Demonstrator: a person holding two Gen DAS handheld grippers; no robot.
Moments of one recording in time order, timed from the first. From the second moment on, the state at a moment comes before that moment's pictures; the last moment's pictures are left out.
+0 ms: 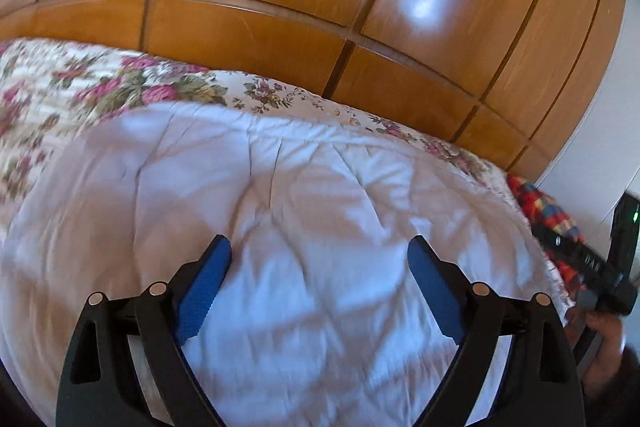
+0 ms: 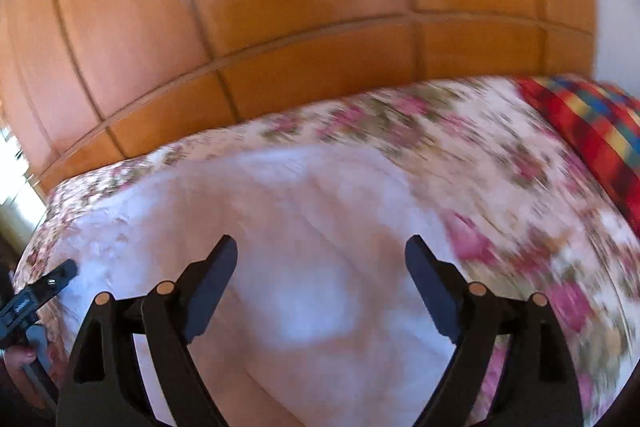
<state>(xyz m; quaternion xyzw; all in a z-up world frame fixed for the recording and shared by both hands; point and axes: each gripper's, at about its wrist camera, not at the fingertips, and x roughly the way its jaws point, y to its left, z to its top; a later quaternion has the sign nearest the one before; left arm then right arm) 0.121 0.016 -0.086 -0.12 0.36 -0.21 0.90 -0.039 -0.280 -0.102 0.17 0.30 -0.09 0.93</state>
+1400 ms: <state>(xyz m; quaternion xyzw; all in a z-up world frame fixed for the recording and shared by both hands) 0.051 -0.063 -0.103 -0.08 0.36 -0.26 0.89 -0.152 -0.296 -0.181 0.52 0.25 -0.01 0.82</state>
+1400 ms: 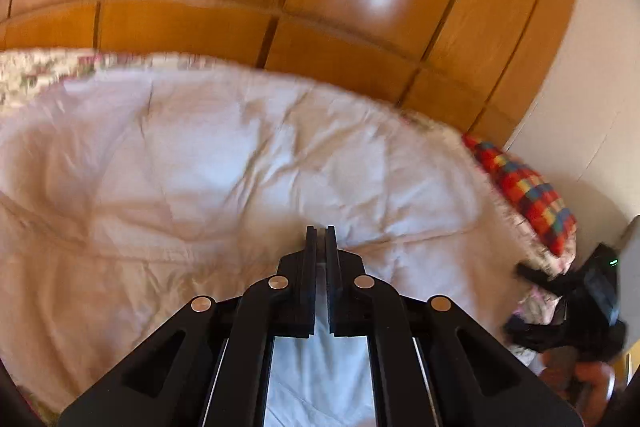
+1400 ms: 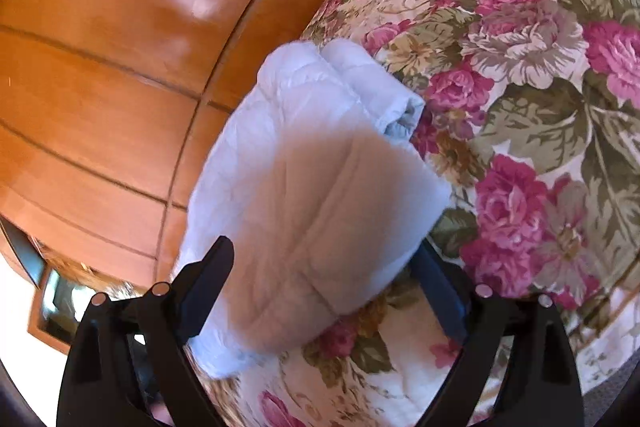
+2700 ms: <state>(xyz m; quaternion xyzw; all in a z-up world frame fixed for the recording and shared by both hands) 0.025 0.019 -0.109 -0.10 0.37 -0.25 0.89 -0.167 -0.311 -0.017 0.28 0.16 -0.14 0.93</state>
